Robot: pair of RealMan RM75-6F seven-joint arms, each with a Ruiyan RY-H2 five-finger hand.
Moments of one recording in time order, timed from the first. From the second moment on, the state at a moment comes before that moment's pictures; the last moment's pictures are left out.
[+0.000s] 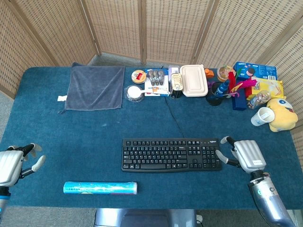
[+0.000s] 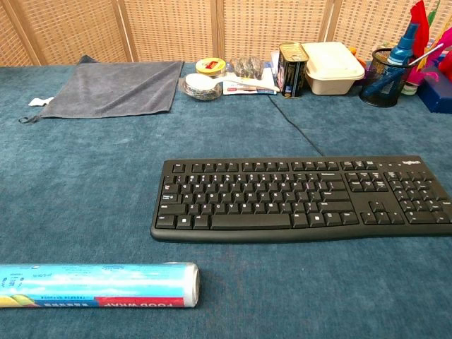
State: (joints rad) left arm -0.10 -1.01 -0.04 -1.90 1.46 1.42 0.17; right arm 0.31 -1.08 0.14 -1.86 -1.32 1.15 -0.21
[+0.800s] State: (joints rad) left arm -0.13 -1.01 -0.04 -1.91 1.44 1.39 0.20; right arm 0.54 -1.12 0.07 -1.87 -0.88 0.90 -0.49
